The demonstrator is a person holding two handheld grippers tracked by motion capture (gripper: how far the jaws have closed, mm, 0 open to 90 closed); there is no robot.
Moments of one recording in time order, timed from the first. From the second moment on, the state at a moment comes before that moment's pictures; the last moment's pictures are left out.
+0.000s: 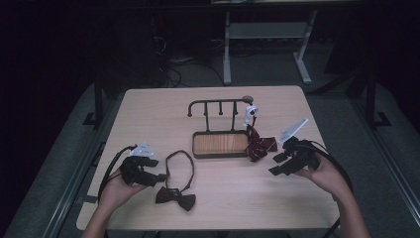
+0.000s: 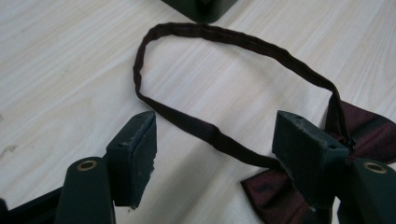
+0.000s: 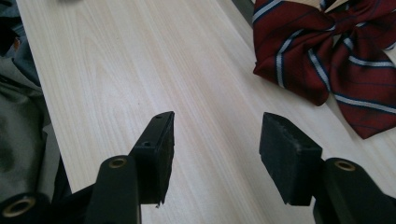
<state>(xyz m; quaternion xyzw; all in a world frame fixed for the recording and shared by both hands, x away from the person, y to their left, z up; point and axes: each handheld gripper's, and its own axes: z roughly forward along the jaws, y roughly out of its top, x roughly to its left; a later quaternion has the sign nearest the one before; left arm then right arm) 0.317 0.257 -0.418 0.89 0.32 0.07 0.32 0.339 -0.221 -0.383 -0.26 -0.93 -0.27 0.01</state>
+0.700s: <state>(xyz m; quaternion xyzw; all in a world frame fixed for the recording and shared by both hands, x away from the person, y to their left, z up) 0.362 0.244 -0.407 0.90 0.32 0.07 0.28 0.323 -0.226 -0.396 -0.26 -0.92 -0.28 0.01</state>
